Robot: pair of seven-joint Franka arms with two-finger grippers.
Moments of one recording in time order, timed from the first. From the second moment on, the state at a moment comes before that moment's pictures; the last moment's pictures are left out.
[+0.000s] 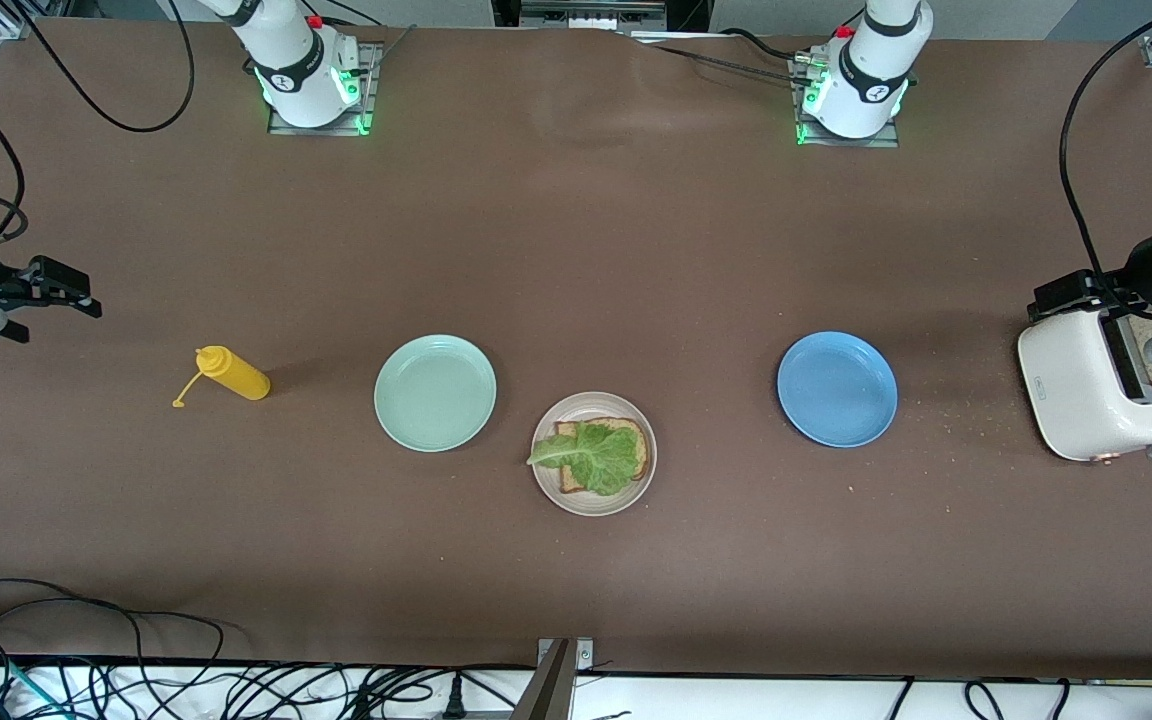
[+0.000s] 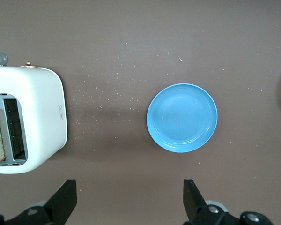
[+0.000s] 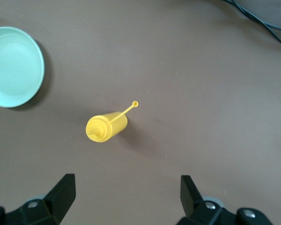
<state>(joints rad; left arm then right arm) 0.13 0.18 -0.06 -1.53 -0.02 1.61 -0.01 0.20 0.16 -0.45 -1.82 0.24 1.96 -0.79</state>
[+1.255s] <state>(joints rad) 0.13 0.18 -0.06 -1.53 -0.02 1.61 -0.01 0.07 0.50 -0.45 -2.00 1.05 2.04 -2.20</state>
